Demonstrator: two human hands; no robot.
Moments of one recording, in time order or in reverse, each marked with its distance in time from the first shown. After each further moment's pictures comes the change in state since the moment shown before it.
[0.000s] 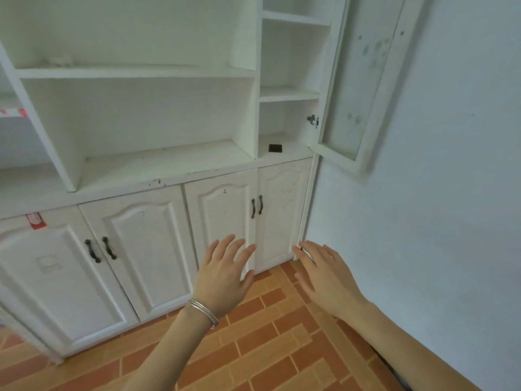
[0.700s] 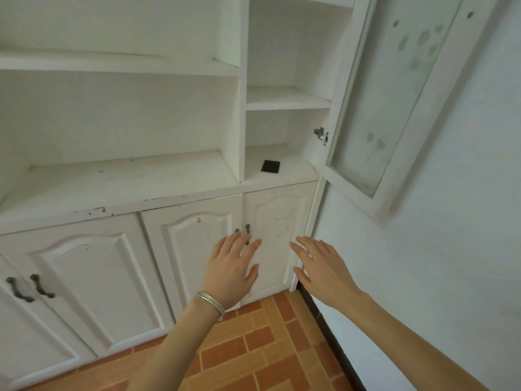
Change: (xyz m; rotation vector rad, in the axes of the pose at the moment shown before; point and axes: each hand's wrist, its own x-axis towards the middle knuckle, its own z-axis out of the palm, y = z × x) left_hand 0.286 -0.005 0.147 -0.009 0.045 -0.050; right_hand 0.200 0.234 0.140 -0.033 0.064 -0.117
